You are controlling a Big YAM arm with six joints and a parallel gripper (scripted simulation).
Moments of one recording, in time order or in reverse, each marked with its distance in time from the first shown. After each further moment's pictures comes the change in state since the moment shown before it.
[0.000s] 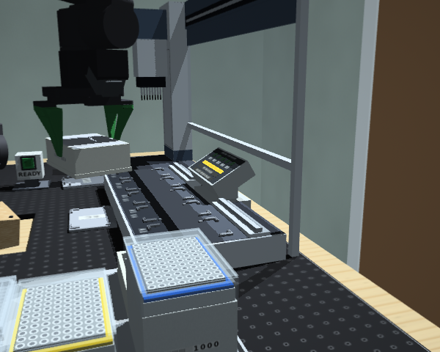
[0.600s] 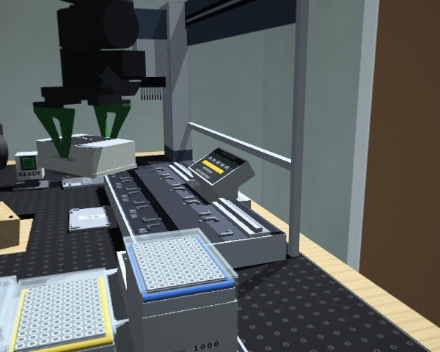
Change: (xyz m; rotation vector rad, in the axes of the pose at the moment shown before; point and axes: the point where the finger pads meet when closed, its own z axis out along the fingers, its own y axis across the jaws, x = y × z) arm 0.000 0.000 0.000 0.000 0.000 -0.319
